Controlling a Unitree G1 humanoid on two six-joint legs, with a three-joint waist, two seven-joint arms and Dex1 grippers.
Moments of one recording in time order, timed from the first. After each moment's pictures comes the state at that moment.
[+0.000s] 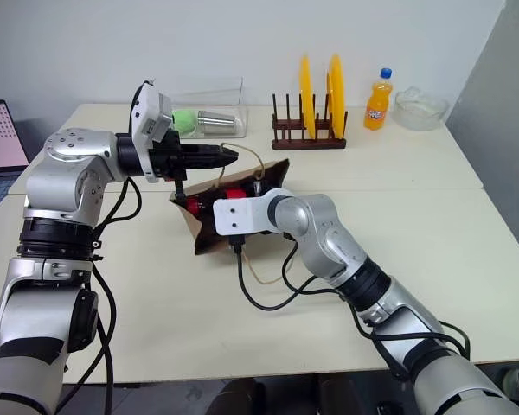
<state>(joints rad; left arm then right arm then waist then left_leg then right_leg) -1.00 0.65 -0.02 0.41 -0.31 0.32 -1.31 -0.91 -0.19 0.56 0.02 -0.64 0.41 0.84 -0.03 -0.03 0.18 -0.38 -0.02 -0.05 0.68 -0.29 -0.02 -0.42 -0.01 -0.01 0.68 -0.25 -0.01</state>
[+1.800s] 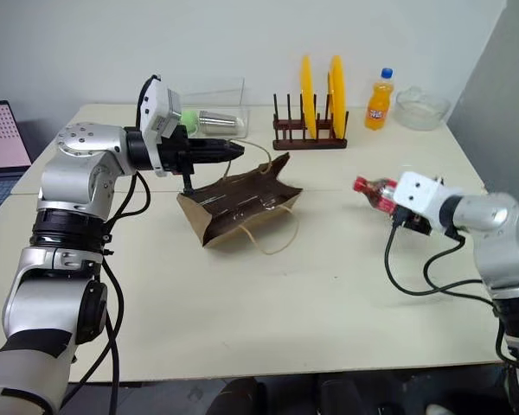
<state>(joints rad) -1.05 0.62 -0.03 0.52 -0.27 0.22 -1.32 -0.51 -0.86 0.07 -0.04 -0.22 0.42 0.88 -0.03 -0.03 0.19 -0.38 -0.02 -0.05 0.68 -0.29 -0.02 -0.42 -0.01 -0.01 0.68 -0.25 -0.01</state>
